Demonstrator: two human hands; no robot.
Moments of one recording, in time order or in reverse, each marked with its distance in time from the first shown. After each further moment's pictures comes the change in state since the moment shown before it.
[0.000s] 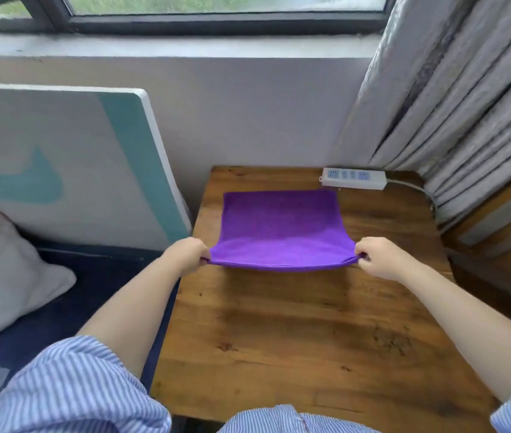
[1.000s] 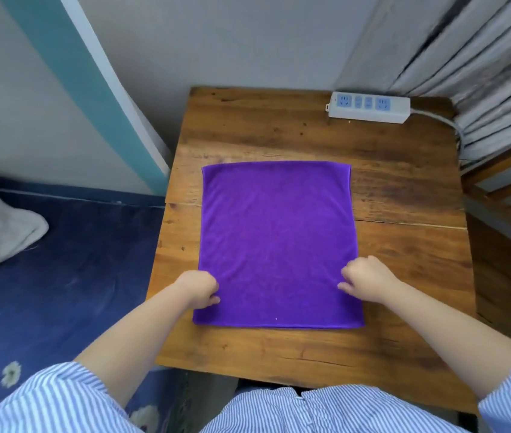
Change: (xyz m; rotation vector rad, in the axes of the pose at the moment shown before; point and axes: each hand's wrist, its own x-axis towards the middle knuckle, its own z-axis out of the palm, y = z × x) left_hand 0.000 0.062 0.119 0.239 -0.578 0.170; right_hand -0.013 0.010 0.107 -0.460 -0.528 -0.100
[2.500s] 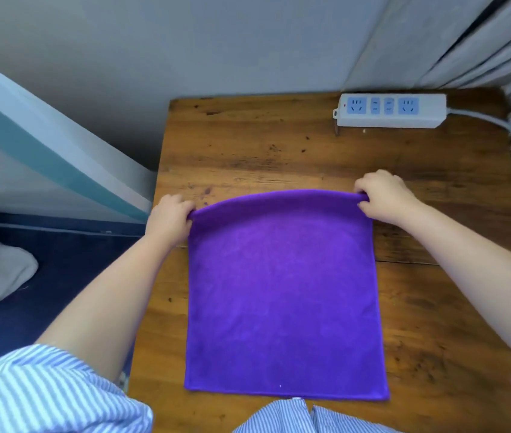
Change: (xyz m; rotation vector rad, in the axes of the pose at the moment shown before) left_hand 0.086 -0.112 -0.120 -0.385 0.637 -0.367; right_hand 0.128 0.113 -0.105 0.388 0.329 0.166
